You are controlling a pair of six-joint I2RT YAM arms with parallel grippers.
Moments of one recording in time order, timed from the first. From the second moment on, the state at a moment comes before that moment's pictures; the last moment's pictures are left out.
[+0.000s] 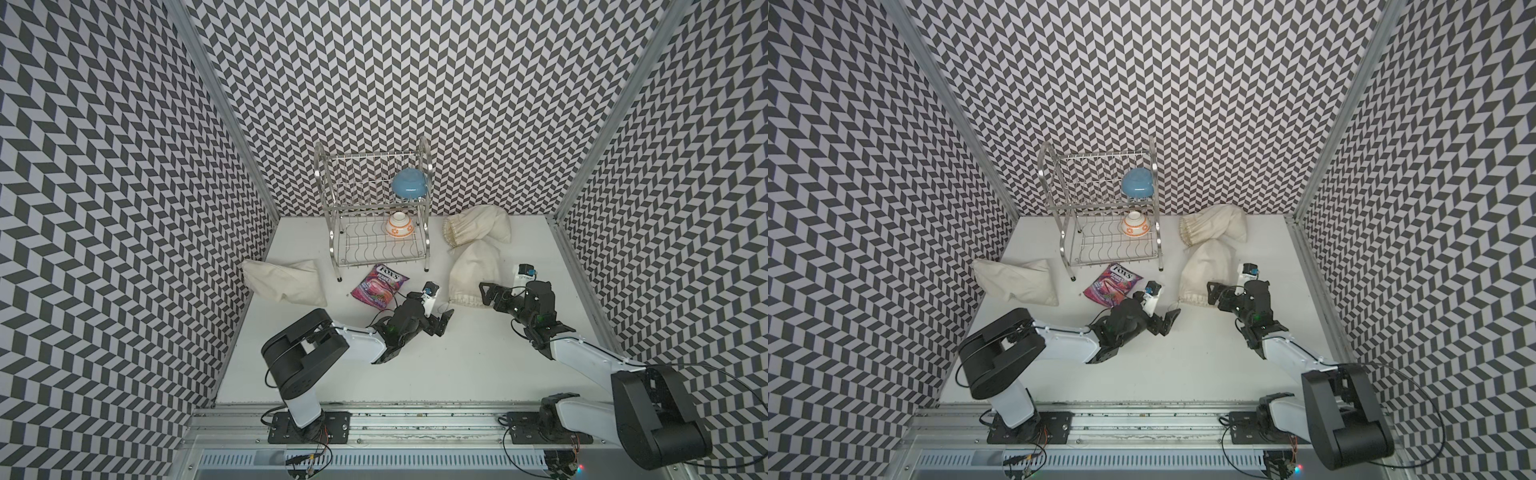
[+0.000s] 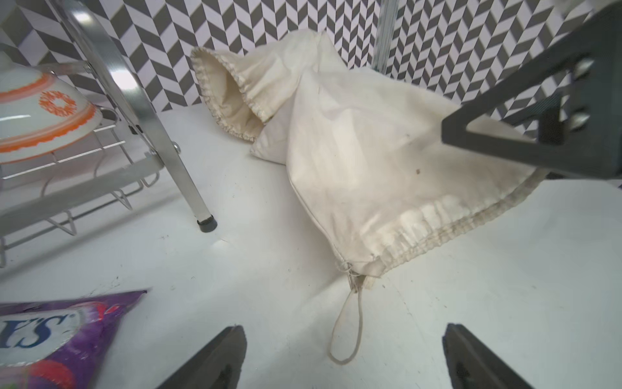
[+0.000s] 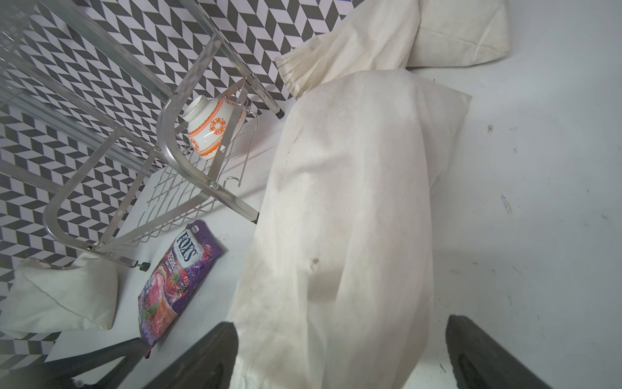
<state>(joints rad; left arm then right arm) -0.92 1.78 0.70 0.69 -0.17 -0.13 0.18 1.24 0.41 0.36 -0.19 0.48</state>
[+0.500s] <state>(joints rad) -0.88 2.01 0.83 0.71 -0.09 -0.05 0.20 1.24 0.41 0.40 -0.19 0.49</state>
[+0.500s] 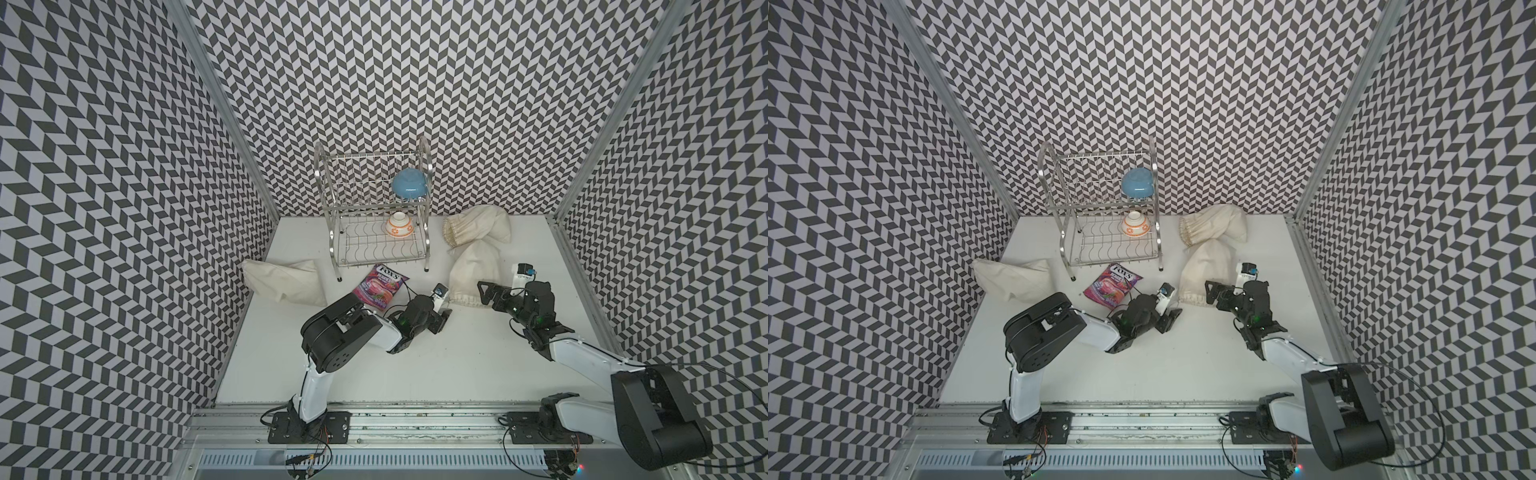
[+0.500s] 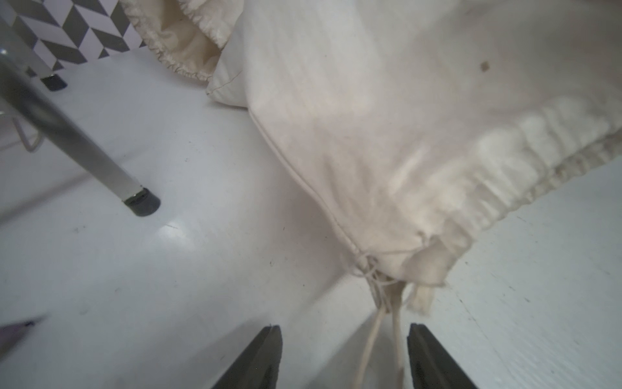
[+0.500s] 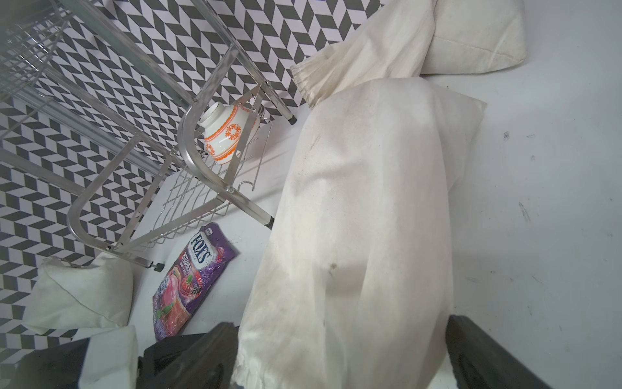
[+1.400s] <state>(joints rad) -0.83 1.52 1.14 0.26 0.00 -0.08 0.39 0.81 0.57 0.23 0.02 0.24</state>
